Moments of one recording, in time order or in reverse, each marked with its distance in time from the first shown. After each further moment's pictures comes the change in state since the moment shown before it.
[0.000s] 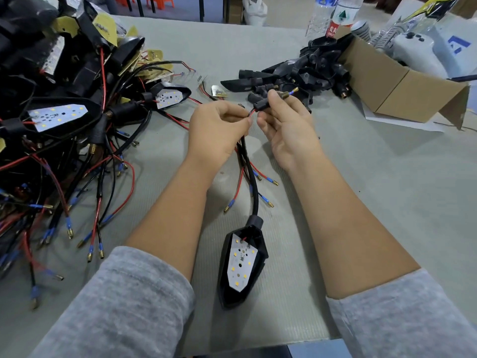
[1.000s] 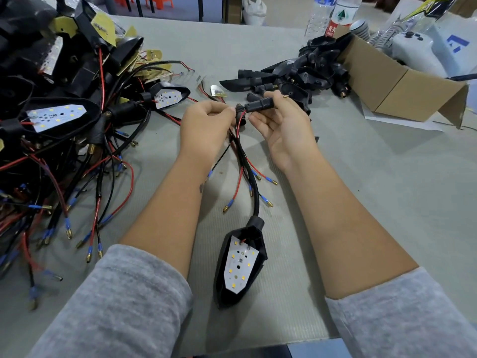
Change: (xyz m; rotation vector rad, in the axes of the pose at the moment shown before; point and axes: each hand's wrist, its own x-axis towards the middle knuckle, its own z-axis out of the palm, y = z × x) left_hand 0.009 -0.006 -0.006 -0.071 0.071 -0.115; right_hand -0.002 0.000 0.006 0.039 -0.020 0.032
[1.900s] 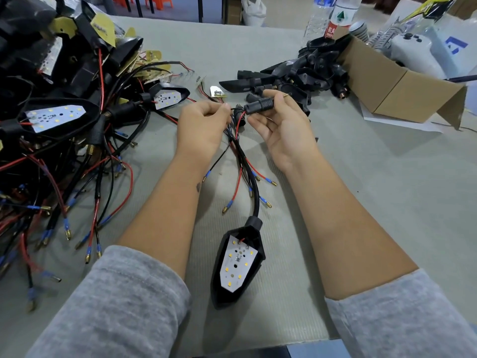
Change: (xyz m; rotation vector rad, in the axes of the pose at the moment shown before) left_hand 0.007 -0.005 -0.002 0.011 0.014 0.034; right_hand 0.000 0.002 -0.003 -0.040 -0.041 -0.027
